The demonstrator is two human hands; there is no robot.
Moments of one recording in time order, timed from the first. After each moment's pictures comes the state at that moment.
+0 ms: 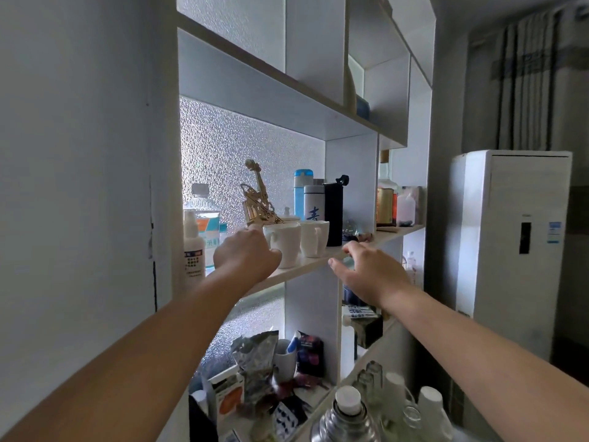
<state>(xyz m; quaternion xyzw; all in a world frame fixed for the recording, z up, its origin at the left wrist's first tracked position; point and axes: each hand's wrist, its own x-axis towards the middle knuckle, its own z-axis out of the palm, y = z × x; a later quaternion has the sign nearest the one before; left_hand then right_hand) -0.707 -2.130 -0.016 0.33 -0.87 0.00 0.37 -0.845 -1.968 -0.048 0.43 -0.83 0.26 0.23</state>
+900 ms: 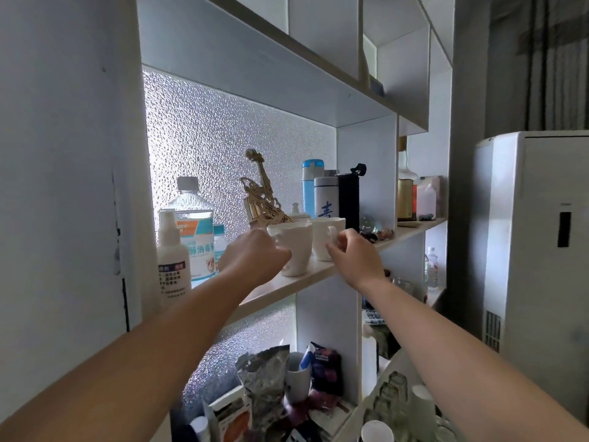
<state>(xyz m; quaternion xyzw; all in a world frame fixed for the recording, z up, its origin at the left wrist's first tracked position) -0.754 -2.180 -0.022 0.31 -0.88 -0.13 0.35 -0.918 -2.080 -0.057 0.39 -0.77 0.47 0.17</state>
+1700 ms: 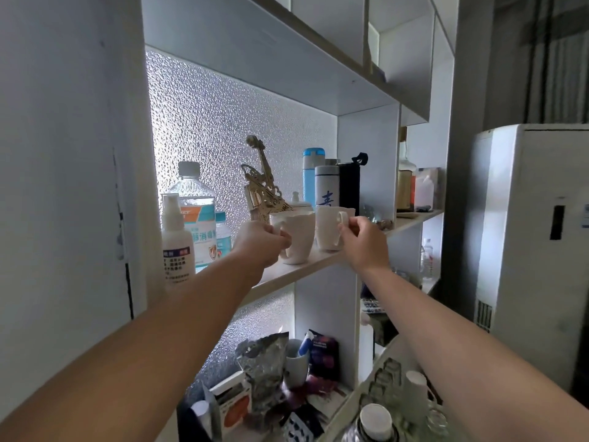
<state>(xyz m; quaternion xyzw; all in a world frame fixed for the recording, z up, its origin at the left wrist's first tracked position) -0.756 -2.175 -0.024 0.26 -0.75 -0.49 0.37 -0.915 -2.080 -0.056 0.35 -0.71 0.58 0.22</state>
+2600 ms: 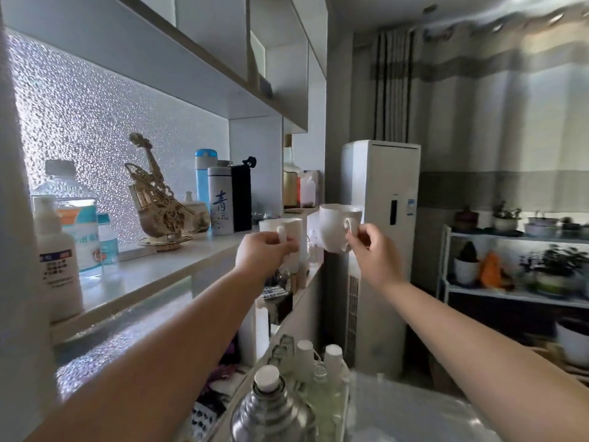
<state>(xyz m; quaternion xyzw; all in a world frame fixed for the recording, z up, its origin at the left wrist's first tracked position) -0.800 -2.042 -0.051 0.08 -0.76 -0.57 0.30 -0.888 -1.858 -0.073 0.27 -0.76 0.50 0.33</state>
